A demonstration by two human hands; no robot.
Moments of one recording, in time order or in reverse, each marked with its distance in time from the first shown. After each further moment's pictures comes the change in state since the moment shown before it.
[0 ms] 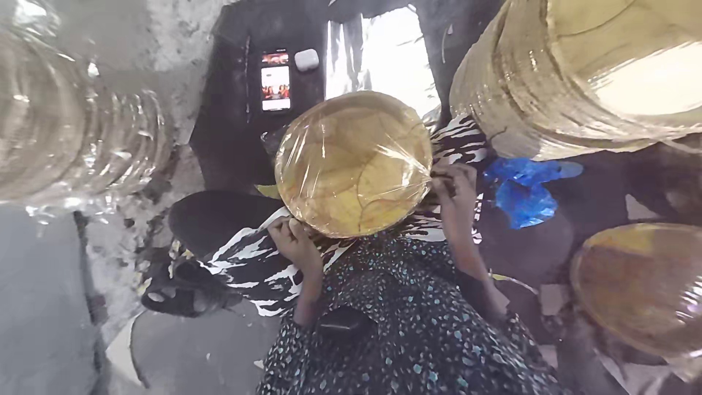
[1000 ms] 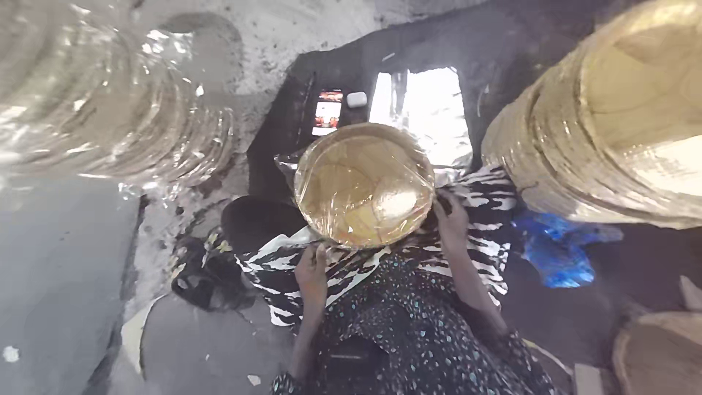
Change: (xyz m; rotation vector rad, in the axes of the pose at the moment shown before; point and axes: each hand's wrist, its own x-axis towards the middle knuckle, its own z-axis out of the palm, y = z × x) left_hand -0.002 0.027 -0.046 0.175 -0.271 -0.342; right_hand 0.033 -0.001 0.055 0.038 -0.146 0.161
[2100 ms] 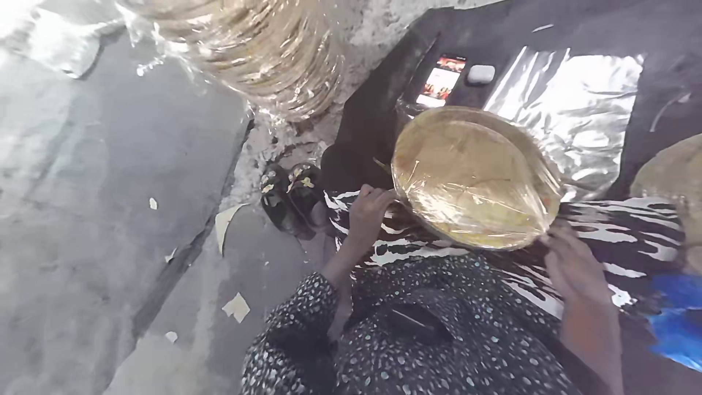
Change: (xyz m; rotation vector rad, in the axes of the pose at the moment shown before) left_hand 0.050 -0.013 -0.045 0.392 0.091 0.676; right_hand -0.014 0.008 -0.033 0.157 -0.386 -0.018
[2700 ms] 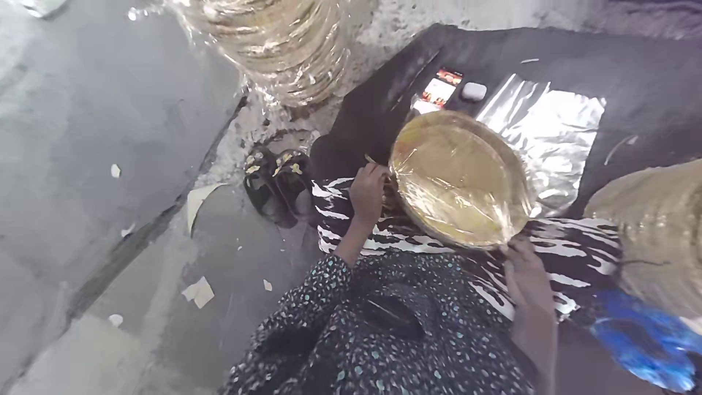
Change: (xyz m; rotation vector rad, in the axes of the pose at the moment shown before) left_hand 0.030 0.018 0.034 -0.027 0.176 -0.283; right_hand -0.014 -0.006 0.013 0.008 0.026 0.061
